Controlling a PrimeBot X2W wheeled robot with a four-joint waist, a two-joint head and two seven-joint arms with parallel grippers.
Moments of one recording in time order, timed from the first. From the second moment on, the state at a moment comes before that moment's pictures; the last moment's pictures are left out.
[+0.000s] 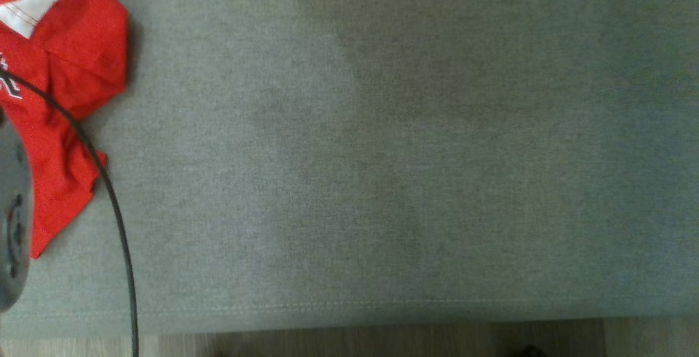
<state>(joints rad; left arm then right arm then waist) -1.54 0.21 -0.23 0.55 -1.29 0.08 -0.05 -1.48 -0.31 -0.01 0.57 0.04 0.12 -0.05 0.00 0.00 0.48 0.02</state>
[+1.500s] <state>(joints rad) -0.43 0.44 -0.66 0.49 -1.25 -0.12 0.27 -0.66 -0.51 0.70 0.88 0.68 0.12 0.24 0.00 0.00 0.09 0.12</state>
